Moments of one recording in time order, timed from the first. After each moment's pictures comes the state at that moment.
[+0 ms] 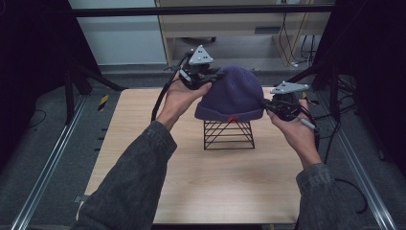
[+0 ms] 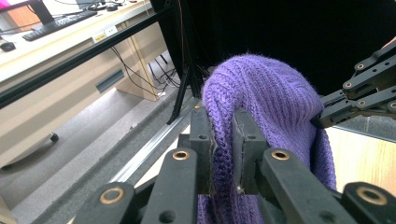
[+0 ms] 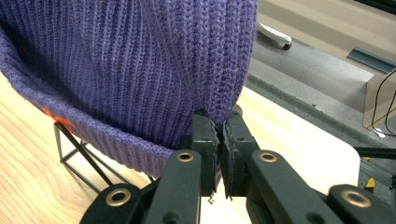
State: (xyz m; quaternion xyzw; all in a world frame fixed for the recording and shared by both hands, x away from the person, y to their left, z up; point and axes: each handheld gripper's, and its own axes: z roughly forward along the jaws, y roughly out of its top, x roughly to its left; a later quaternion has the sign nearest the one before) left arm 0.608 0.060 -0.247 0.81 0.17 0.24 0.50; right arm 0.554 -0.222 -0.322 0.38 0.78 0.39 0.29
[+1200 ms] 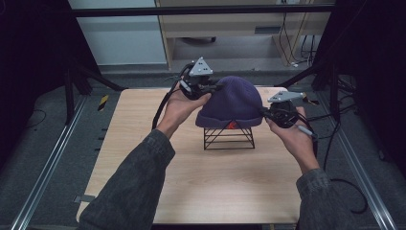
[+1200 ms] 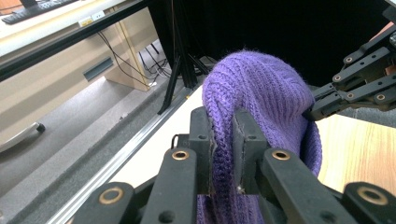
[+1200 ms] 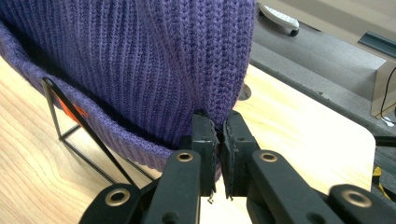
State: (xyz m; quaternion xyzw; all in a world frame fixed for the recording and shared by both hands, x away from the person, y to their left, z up) left arm 0.602 0.062 -0.275 0.82 0.18 0.22 0.49; right arm 0.552 -0.223 -0.347 0.39 0.79 0.38 0.28
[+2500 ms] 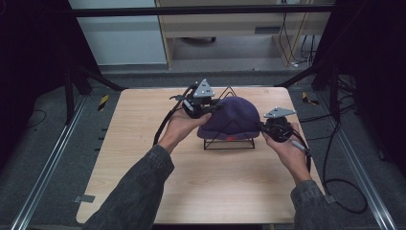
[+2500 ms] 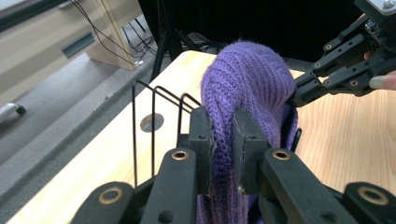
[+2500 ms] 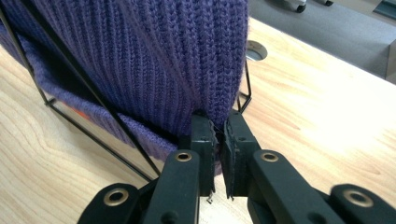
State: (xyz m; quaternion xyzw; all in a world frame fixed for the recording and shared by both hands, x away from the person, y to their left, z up) left arm 0.586 0.060 -0.328 0.85 0.17 0.20 0.46; right arm 0.546 -0.223 -0.406 0.41 0.80 0.36 0.26
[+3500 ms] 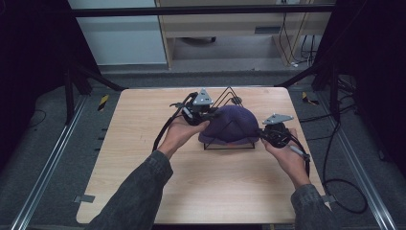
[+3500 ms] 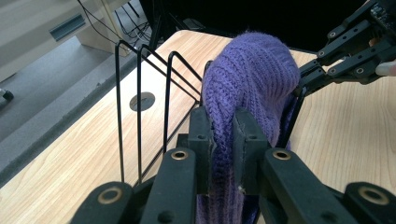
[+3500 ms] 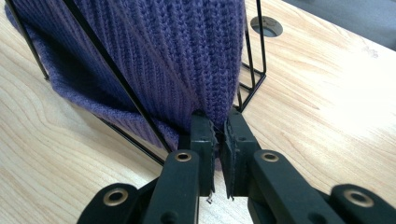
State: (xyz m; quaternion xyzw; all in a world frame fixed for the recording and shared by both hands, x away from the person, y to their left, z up) left arm 0.585 0.063 -0.354 0.85 0.18 0.18 0.45; right arm 0.542 -0.223 -0.428 0.41 0.81 0.35 0.24
